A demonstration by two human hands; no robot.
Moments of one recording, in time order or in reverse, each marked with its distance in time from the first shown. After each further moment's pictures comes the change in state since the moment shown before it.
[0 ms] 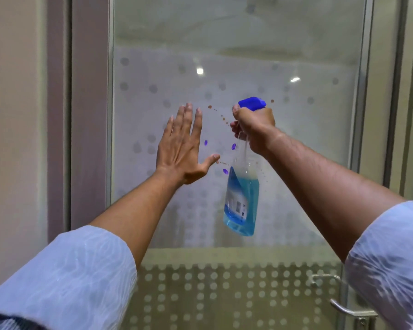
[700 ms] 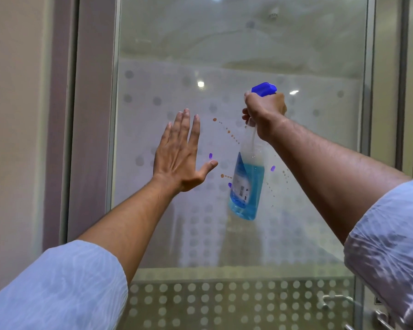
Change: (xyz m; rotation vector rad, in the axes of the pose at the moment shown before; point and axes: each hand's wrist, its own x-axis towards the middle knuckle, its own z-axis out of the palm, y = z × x) left_hand 0.015 -0.023 0.010 0.001 0.044 0.006; right_hand 0.030 -0.042 0.009 -0.057 0.194 -0.122
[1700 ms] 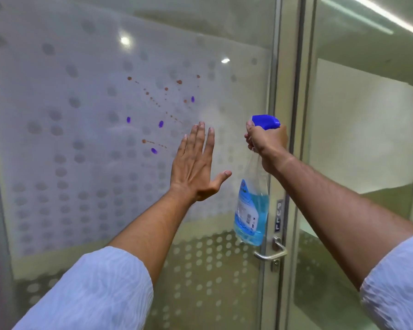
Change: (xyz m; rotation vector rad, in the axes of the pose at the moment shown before) left_hand -0.044 0.203 0.027 -0.388 -0.148 0.185; right_hand -0.028 0.106 -0.196 -0.123 0.217 0.112
